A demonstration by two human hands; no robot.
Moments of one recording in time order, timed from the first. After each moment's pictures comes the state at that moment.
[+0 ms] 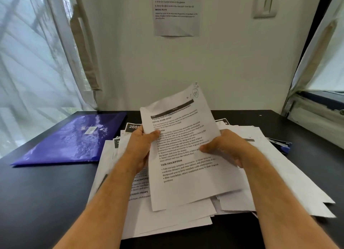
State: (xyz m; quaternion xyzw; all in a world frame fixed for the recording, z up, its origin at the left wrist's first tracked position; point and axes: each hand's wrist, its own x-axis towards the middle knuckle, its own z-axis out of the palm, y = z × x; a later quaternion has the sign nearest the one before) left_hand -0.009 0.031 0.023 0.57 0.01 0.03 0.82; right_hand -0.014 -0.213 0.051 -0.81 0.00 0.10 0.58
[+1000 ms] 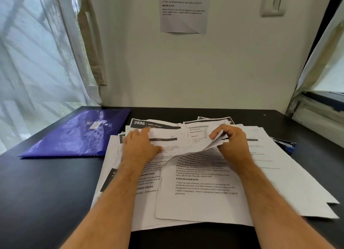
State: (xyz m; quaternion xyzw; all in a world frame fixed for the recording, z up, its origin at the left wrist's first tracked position) left_hand -0.002 0.052 0.006 0.97 0.09 0.10 0.22; right_hand -0.001 -0.211 0.008 -0.81 -0.14 -0.24 0.52
